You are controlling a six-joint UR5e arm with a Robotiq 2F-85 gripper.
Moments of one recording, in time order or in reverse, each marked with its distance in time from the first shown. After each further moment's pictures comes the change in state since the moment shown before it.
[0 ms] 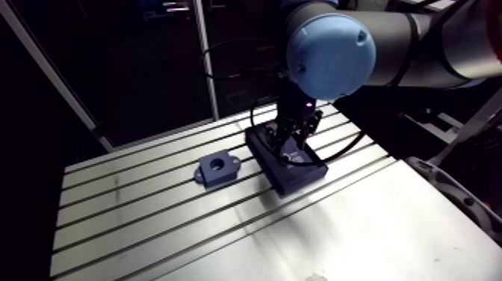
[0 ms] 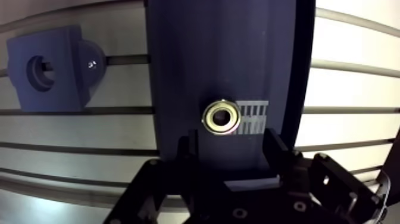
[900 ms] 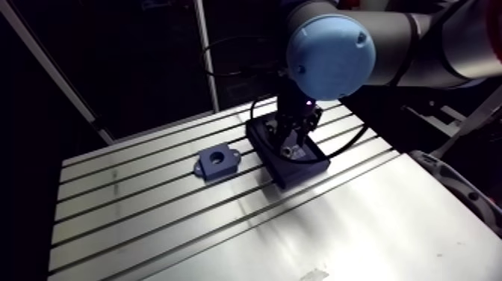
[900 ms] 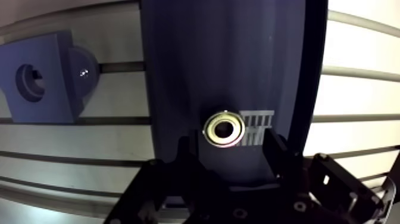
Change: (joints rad) arm 0.002 0.037 -0.001 -0.023 -0.001 0.008
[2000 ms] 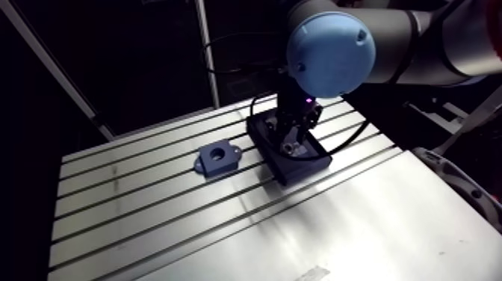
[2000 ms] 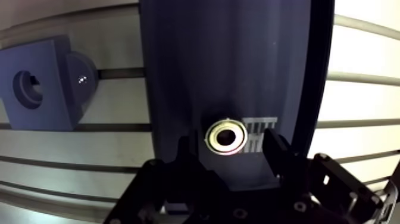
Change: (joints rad) arm 0.004 0.018 -0.007 -0.007 0.001 0.006
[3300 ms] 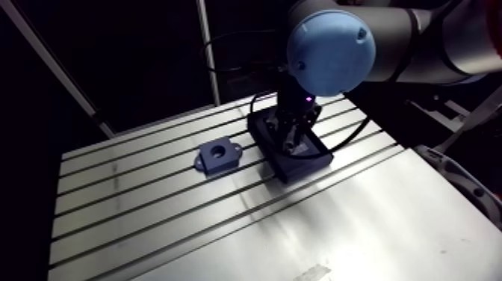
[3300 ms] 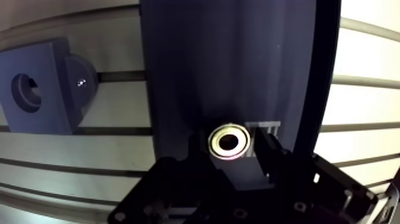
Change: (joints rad) arm 0.003 0.012 -0.005 -0.001 0.001 0.002
